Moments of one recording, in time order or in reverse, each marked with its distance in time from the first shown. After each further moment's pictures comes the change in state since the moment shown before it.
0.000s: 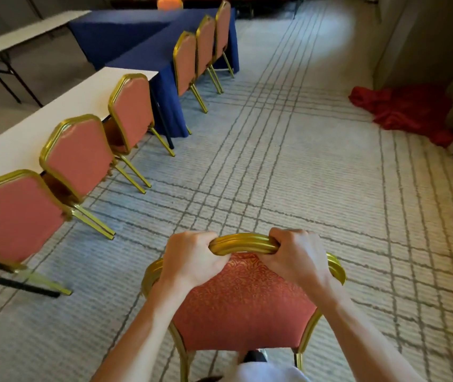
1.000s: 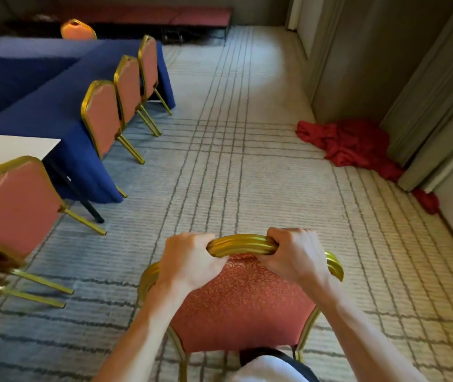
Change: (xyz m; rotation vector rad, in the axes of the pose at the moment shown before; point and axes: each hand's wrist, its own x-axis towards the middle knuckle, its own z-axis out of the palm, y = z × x) left_hand 0.592 -0.099 0.215 -0.183 -0.035 0.179; right_hand 0.539 0.221 0.090 -0.077 0.108 0.149
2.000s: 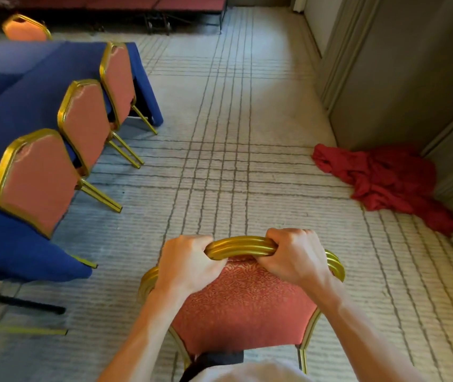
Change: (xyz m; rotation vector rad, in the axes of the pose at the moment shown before) left_hand 0.612 -0.247 0.241 0.004 -0.099 -0.071; right_hand 0.628 0.202 0.239 -0.019 -0.105 0.044
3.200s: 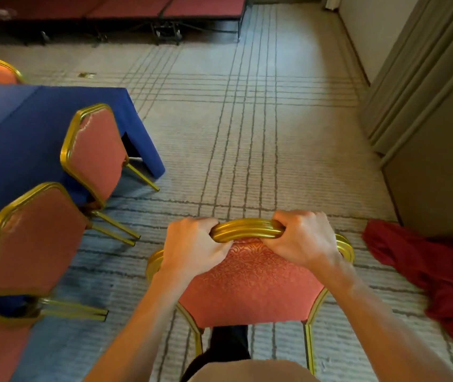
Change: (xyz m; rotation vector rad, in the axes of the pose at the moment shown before) left_hand 0.774 -0.233 0.158 0.012 0.026 0.065; right_hand 0.797 0.166 0.158 0.018 -0.085 -0.008
